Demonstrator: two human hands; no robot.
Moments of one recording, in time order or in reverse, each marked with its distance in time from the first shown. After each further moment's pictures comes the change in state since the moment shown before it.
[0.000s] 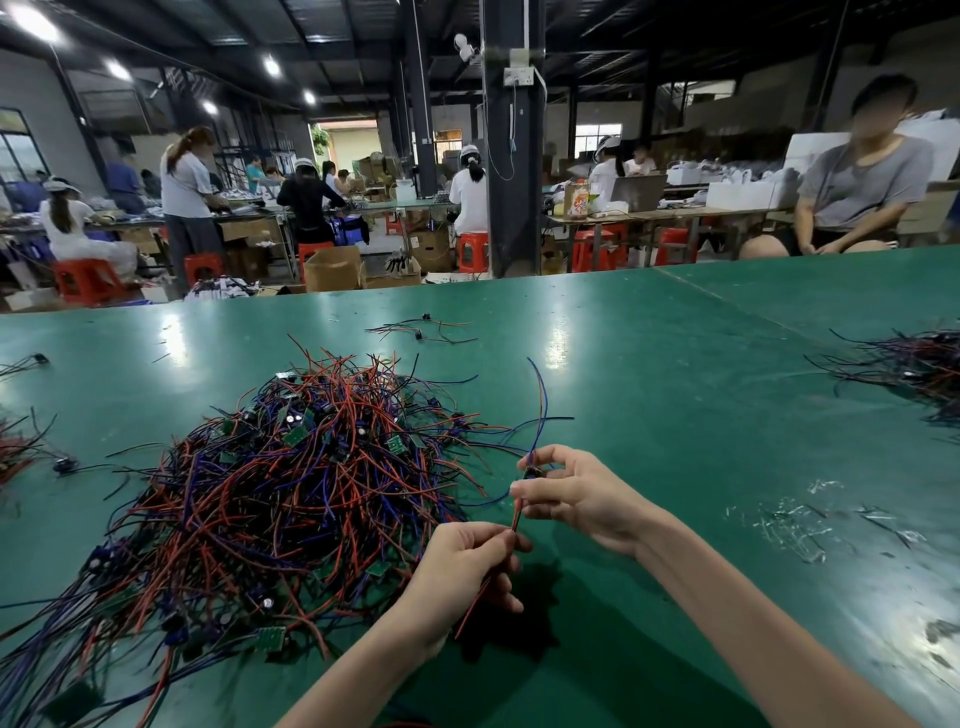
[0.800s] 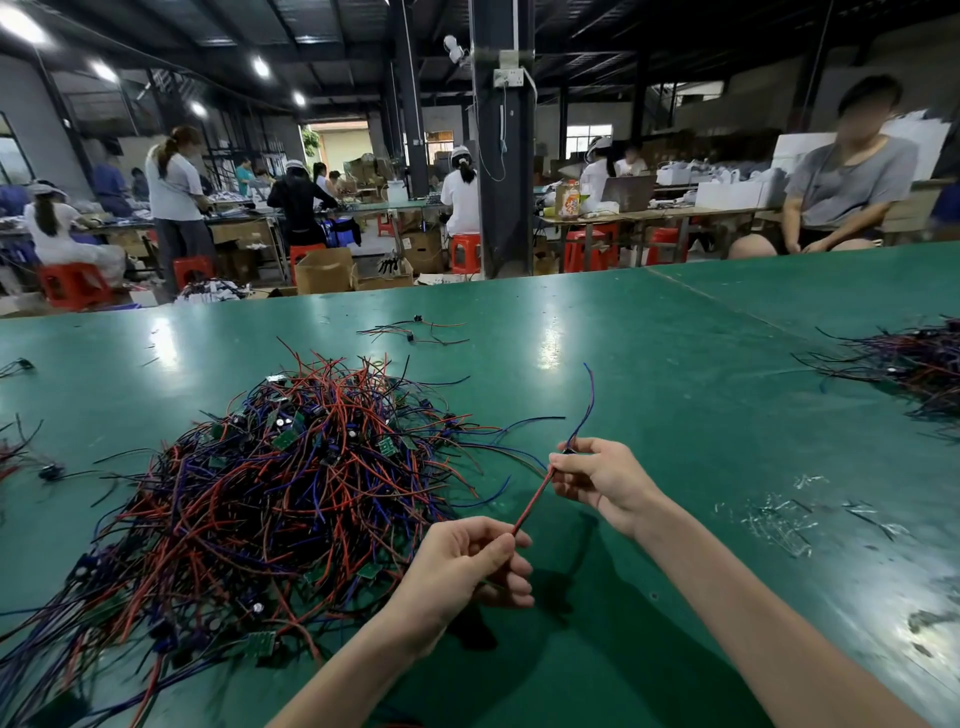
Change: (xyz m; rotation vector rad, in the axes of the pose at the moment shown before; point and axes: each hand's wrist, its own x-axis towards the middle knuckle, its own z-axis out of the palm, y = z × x) left_hand -0.007 0.008 0.003 -0.066 -0.066 0.027; right_hand 0.014 -0.001 -0.029 0.137 0.368 0.025
